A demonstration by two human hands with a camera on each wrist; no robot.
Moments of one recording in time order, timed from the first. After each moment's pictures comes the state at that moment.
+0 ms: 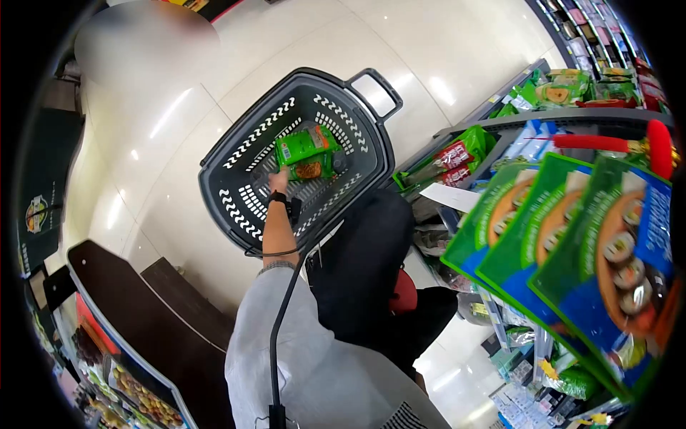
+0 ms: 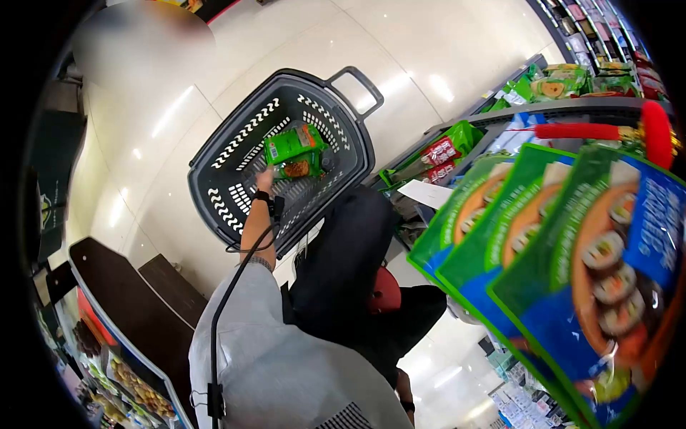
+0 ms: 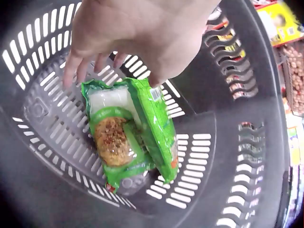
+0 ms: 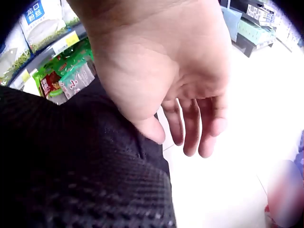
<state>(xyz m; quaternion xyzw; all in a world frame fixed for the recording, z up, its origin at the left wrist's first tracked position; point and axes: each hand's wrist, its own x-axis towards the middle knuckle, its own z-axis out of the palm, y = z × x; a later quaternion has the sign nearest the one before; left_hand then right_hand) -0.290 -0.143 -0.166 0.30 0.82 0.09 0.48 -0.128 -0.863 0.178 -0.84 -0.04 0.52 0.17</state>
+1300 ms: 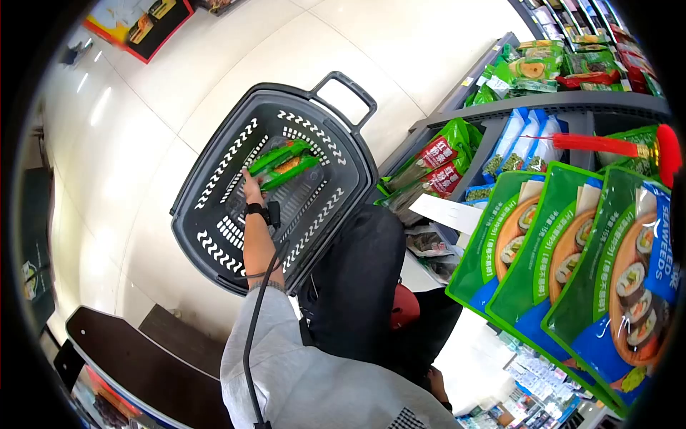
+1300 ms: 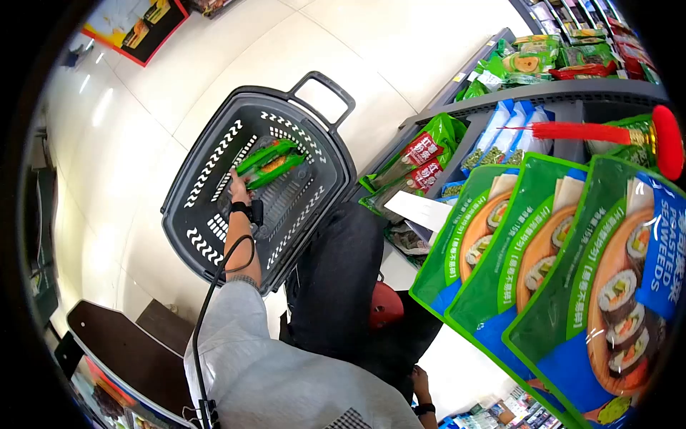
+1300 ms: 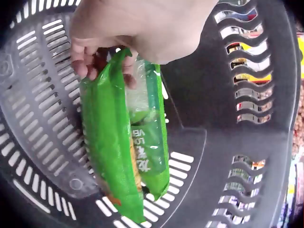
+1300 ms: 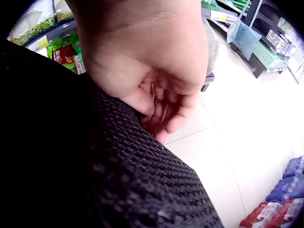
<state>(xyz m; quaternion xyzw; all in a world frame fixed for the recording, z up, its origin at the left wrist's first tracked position) -0.266 -0.088 -0.163 0.20 0.76 0.17 0.60 -0.126 -0.799 0.205 -0.88 -0.04 0.44 0.14</state>
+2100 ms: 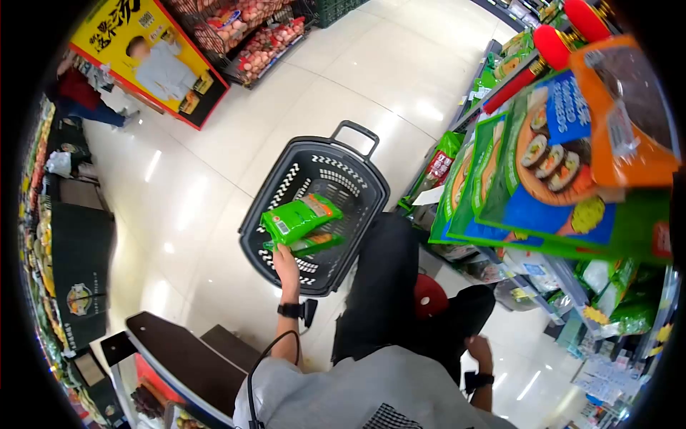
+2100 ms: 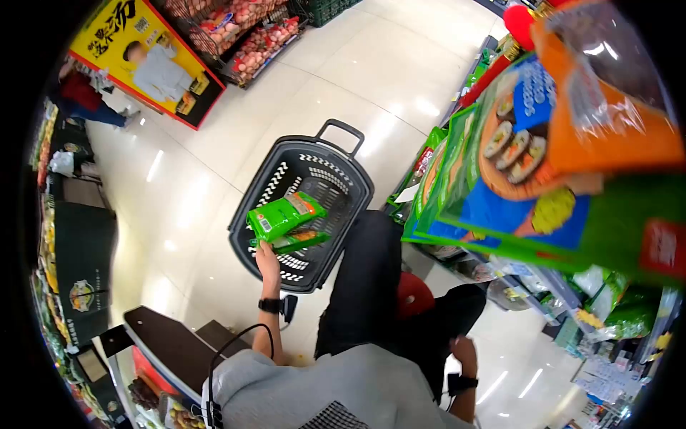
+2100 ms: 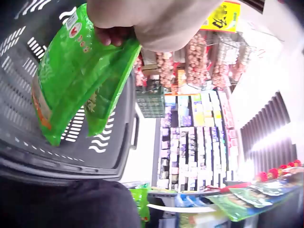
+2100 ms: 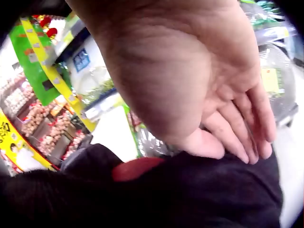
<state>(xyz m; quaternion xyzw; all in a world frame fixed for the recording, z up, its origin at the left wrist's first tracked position) -0.337 -0.217 0.128 0.55 0.65 0.30 0.43 -0.071 -0.746 0.193 -0.89 -0.28 0.35 -0.05</state>
